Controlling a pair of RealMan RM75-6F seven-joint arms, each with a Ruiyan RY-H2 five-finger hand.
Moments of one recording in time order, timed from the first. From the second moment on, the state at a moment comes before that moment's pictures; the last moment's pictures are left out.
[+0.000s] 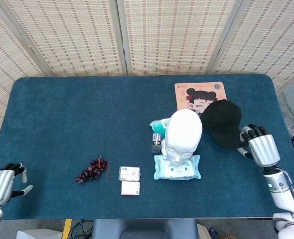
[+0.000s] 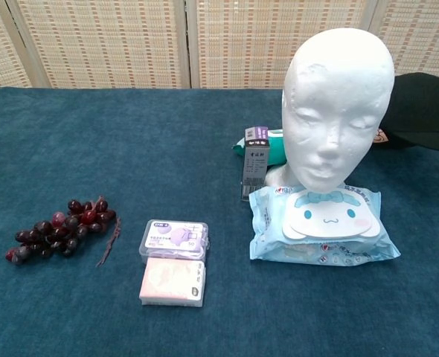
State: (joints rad) left arm -0.10 -1.14 -0.03 -1.62 1.46 1.44 0.09; right arm 0.37 -1.81 0.06 -0.19 -1.54 1.61 0.43
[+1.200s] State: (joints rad) left arm -0.10 -1.12 -0.03 -1.63 1.46 1.43 0.07; right arm 0.40 -1.82 0.12 -0.21 -1.48 1.56 0.47
